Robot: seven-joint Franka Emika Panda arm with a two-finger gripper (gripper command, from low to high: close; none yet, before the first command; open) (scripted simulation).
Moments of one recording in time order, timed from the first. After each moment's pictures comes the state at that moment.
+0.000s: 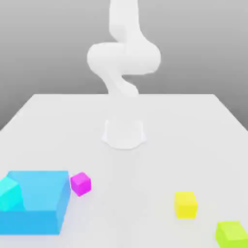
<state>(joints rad) -0.04 -0.74 0.00 -2.37 -0.01 2.36 0.84</state>
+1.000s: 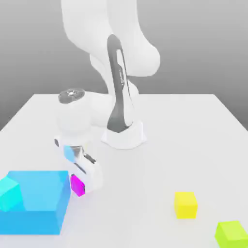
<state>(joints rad) -0.41 0.24 -0.01 -2.91 0.03 3.15 1.20</state>
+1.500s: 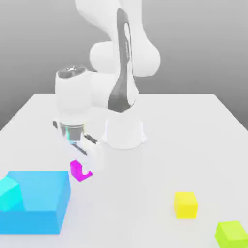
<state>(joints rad) -0.32 -0.10 -0.03 -2.91 0.06 2.89 1.14</state>
